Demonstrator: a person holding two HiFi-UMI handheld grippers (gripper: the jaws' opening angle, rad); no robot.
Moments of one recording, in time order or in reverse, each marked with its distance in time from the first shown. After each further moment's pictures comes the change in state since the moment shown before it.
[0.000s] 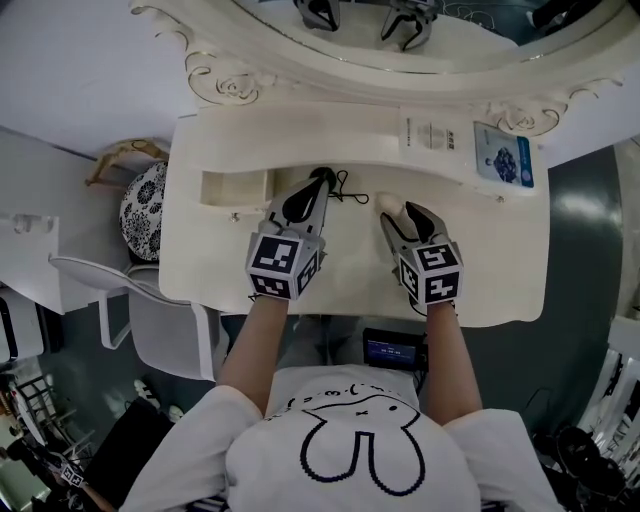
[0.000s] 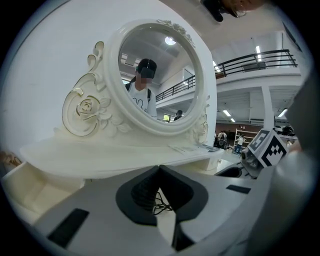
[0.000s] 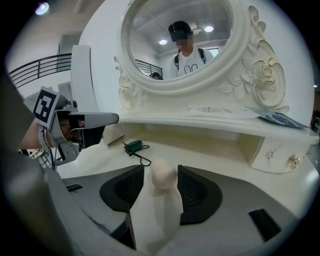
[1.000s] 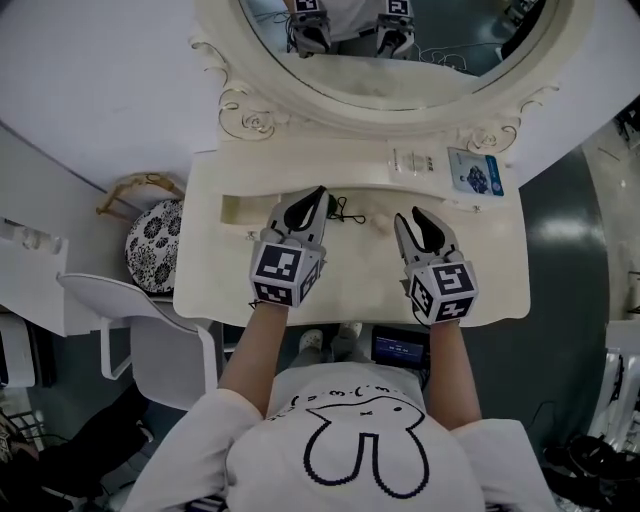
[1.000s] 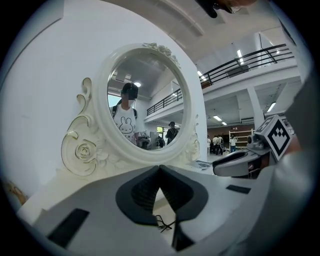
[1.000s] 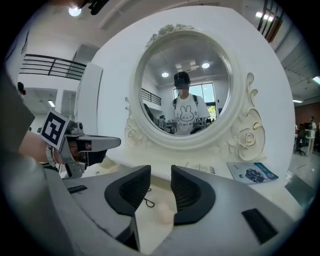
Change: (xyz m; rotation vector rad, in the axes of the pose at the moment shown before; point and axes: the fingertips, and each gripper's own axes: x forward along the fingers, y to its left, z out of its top) left arm -0.043 -0.014 0.076 0.116 -0.155 -0.059; right arm -0.089 0.025 0.103 -0.082 -0.344 -0.110
